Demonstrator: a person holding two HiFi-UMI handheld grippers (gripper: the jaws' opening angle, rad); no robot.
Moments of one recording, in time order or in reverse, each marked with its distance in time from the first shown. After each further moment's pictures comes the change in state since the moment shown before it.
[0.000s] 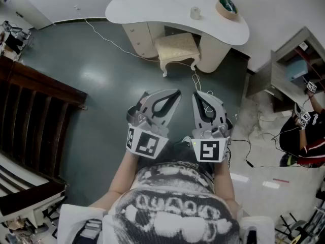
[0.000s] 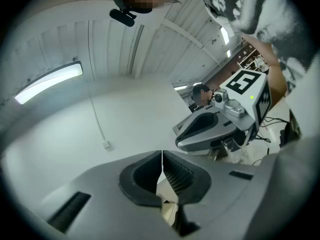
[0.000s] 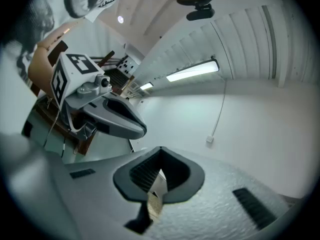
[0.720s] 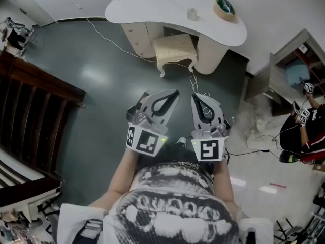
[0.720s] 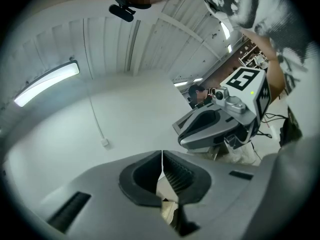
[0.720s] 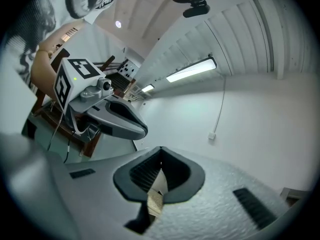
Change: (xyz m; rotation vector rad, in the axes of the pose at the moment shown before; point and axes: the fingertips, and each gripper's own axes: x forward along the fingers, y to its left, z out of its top) left arm 0.023 -0.037 0.007 0.014 0.041 0.014; right arm -0.035 -0.016 -0.028 0.054 -0.009 0.049
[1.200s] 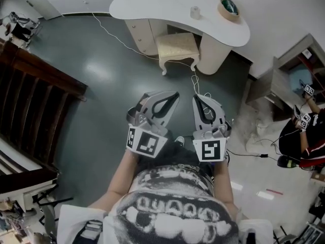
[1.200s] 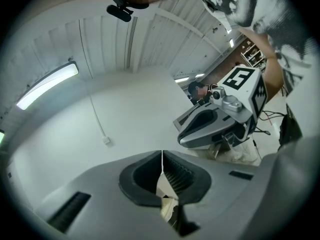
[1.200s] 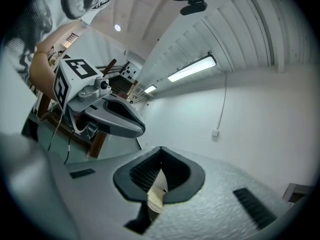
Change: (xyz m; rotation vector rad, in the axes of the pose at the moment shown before) left arm 0.009 -0.030 0.004 0.013 0.049 0.031; right arm -0.023 -0.010 -0.020 0.010 -0.016 0.062
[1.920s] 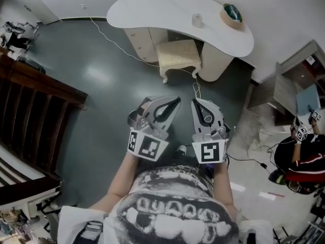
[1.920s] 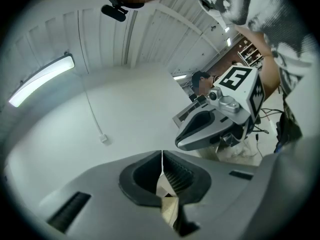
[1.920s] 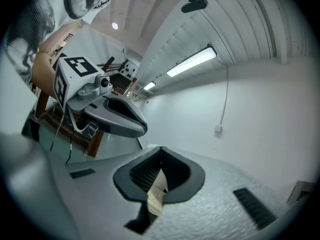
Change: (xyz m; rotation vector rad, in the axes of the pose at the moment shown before) left arm 0.049 0.048 -0.047 0.018 0.014 -0.047; right arm 0.082 -0.019 -0.029 0.036 0.026 0.009
